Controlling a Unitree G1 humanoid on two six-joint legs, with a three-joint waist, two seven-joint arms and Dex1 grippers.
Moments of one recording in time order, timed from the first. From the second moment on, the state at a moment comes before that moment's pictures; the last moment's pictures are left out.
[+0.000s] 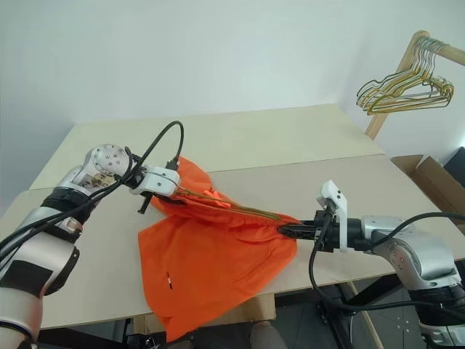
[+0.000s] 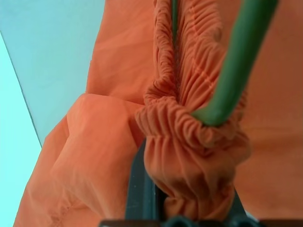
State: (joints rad) left arm -1.05 0.69 -0.55 0.86 0.05 -0.40 -1.40; right arm -0.25 -0.88 -0.02 -0.19 0.76 0.79 1.03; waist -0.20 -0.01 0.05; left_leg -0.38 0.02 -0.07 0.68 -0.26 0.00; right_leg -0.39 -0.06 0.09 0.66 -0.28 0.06
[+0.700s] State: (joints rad) left arm -0.96 1.01 -0.65 0.40 -0.35 0.15 -1.60; right arm -0.24 -0.87 -0.02 -0.22 0.77 0.77 1.00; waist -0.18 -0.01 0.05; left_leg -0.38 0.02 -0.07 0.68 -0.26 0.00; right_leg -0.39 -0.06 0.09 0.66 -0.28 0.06
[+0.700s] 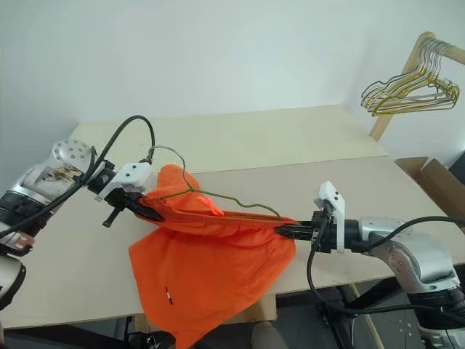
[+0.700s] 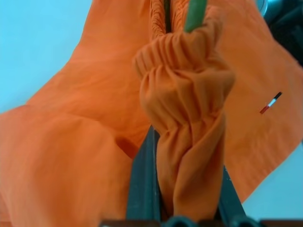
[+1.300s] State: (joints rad) left arm -0.97 0.95 -0.61 0.43 -0.22 0.15 -1.61; right arm -0.21 -0.86 -0.02 -0.22 0.80 0.75 1.00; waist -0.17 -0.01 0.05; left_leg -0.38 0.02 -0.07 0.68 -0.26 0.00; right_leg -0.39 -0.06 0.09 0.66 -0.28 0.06
